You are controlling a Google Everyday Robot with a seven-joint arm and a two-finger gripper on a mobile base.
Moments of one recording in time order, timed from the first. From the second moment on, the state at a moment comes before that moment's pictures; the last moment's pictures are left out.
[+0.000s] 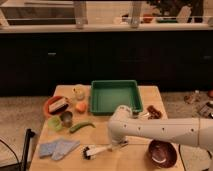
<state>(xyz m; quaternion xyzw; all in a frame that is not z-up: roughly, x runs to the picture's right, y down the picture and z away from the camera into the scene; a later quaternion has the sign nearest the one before) 0.047 0.297 0.778 -0.35 -0.10 -0.13 0.92</state>
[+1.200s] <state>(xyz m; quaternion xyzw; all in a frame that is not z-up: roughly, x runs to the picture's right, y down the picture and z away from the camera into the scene) 0.041 0.250 0.736 -0.27 0.01 -0.21 0.94</state>
